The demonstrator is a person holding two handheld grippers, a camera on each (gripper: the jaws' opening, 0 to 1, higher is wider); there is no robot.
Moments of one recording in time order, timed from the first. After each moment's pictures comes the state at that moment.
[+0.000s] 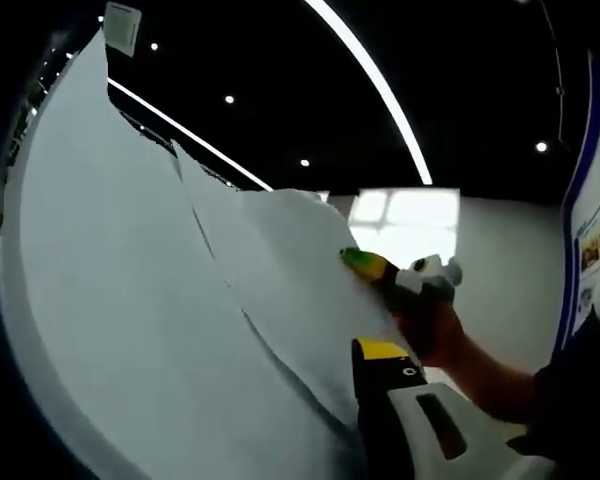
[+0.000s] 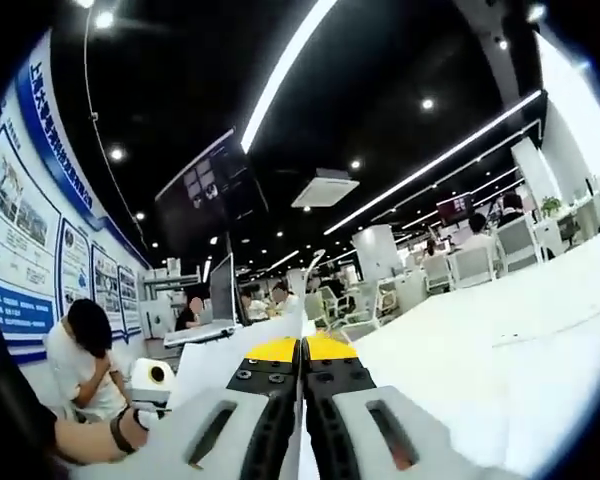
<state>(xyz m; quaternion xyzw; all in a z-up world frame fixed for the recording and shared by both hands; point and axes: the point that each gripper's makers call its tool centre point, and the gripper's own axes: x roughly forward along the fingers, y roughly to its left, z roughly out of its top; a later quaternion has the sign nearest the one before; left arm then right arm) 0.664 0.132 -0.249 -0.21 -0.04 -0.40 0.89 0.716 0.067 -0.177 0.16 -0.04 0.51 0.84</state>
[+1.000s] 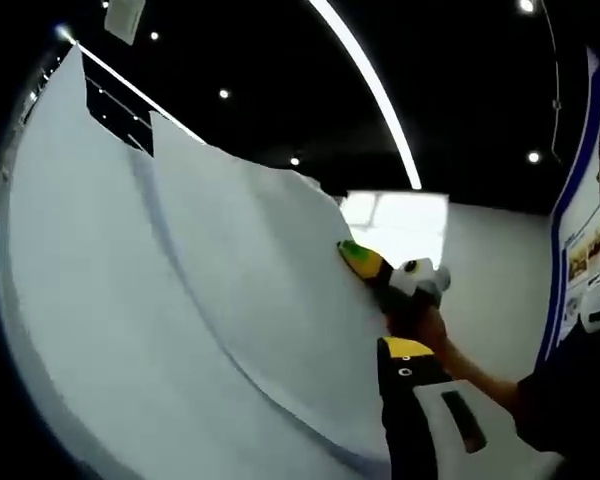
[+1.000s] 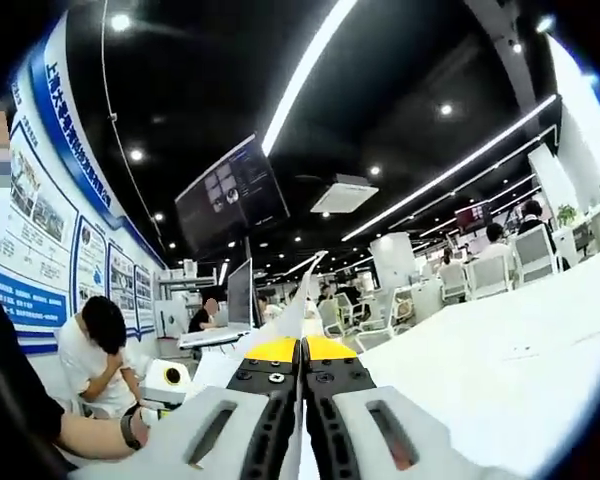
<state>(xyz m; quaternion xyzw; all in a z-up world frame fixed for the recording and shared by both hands) 0.658 0.123 -0.243 -0.23 -0.04 -0.43 0.87 0.708 0.064 -0.164 0.15 -0.06 0.54 0.82</state>
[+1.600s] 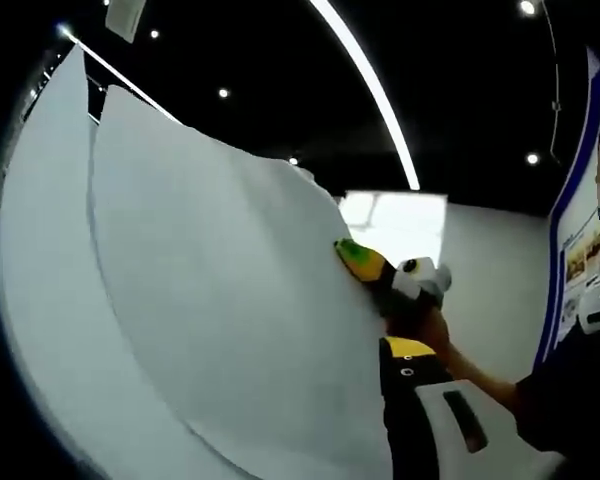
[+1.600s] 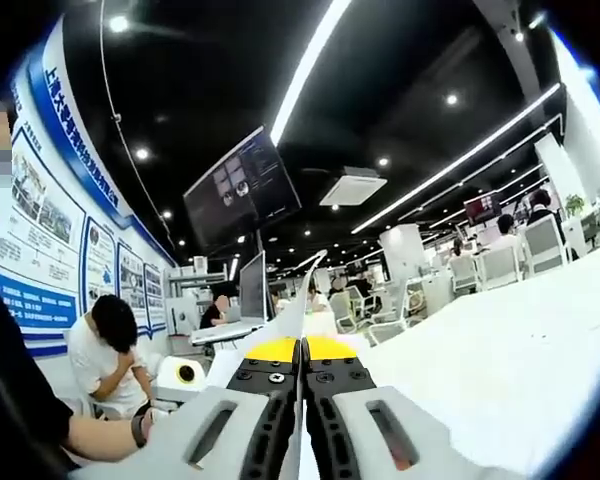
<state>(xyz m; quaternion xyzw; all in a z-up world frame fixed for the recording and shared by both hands) 0.661 0.126 -0.245 -0.23 -0.03 -0.43 0.87 0.690 0.088 -0.171 0.15 -0.05 0.56 0.81</state>
